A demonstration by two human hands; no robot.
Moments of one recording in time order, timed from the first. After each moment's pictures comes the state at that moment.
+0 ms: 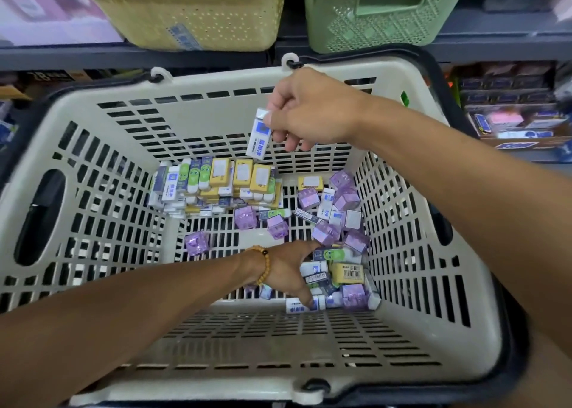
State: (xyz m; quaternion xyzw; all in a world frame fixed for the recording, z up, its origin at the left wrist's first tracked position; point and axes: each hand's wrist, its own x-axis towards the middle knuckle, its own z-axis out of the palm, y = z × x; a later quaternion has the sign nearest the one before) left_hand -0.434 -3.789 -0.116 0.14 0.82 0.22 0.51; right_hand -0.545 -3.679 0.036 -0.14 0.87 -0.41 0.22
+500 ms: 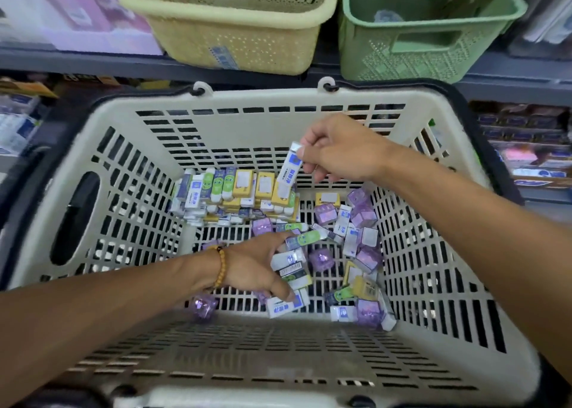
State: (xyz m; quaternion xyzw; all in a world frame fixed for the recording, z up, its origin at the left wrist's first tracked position) left_hand -0.444 -3.850 -0.067 0.04 0.81 0.35 0.47; right_hand -0.546 -3.679 0.015 -0.10 0.87 -0.41 0.25
